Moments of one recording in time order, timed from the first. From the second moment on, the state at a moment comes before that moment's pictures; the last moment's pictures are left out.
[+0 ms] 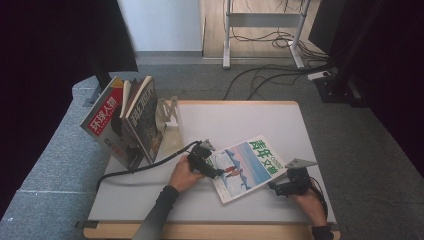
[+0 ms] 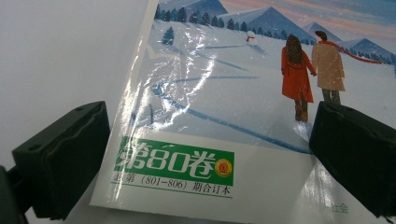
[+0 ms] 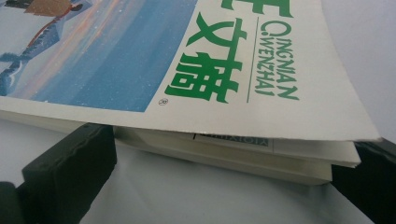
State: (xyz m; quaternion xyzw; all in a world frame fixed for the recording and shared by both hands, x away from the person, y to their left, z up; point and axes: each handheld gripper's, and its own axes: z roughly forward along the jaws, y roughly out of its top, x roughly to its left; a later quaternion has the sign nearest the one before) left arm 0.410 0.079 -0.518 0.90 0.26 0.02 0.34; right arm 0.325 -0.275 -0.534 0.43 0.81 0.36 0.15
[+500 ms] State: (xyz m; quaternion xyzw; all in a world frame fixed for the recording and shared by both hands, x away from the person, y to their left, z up) left arm 0.374 0.115 -0.520 0.89 0.28 0.02 0.35; right arm 0.330 -0.255 -0.532 0.38 0.84 0.36 0.12
